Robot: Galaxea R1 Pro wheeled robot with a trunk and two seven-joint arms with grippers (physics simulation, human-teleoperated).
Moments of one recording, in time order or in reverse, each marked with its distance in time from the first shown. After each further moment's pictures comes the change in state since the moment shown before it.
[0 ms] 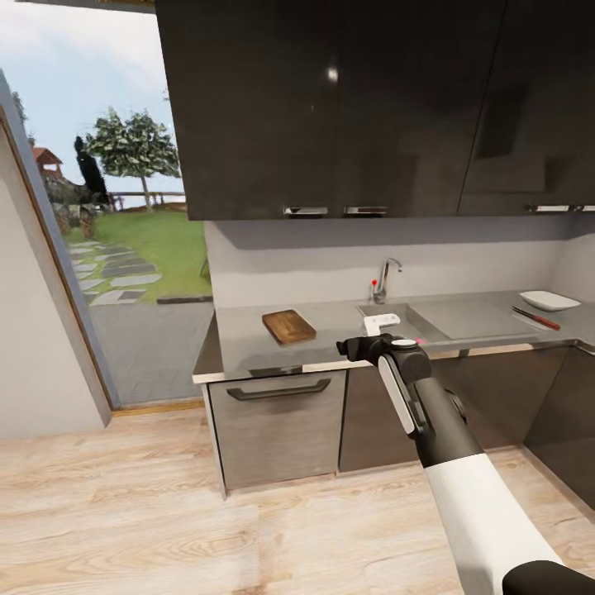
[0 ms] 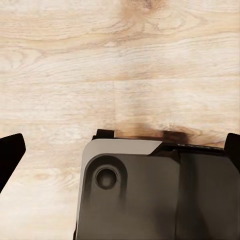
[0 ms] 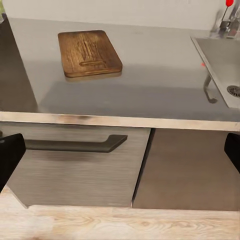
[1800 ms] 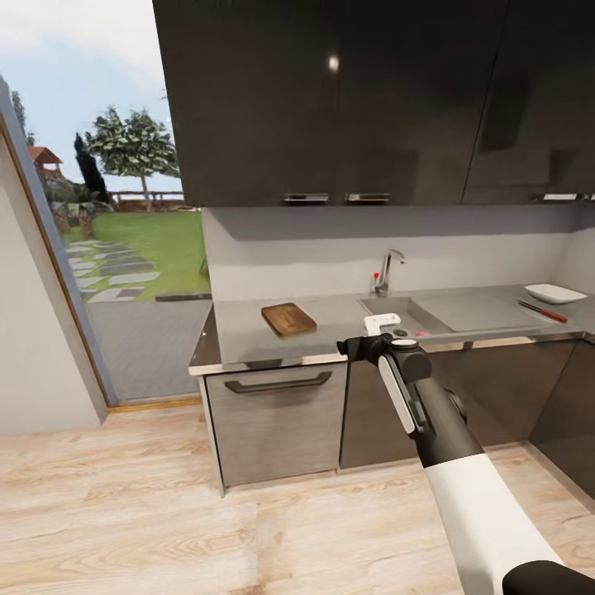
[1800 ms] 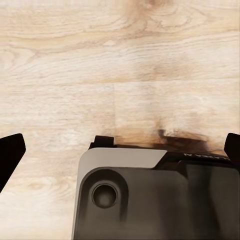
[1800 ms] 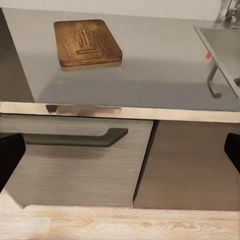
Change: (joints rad) left arm 0.000 0.000 0.001 0.000 0.000 0.004 0.000; right arm 0.000 0.000 -0.002 -0.001 0.000 0.000 0.000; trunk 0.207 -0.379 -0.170
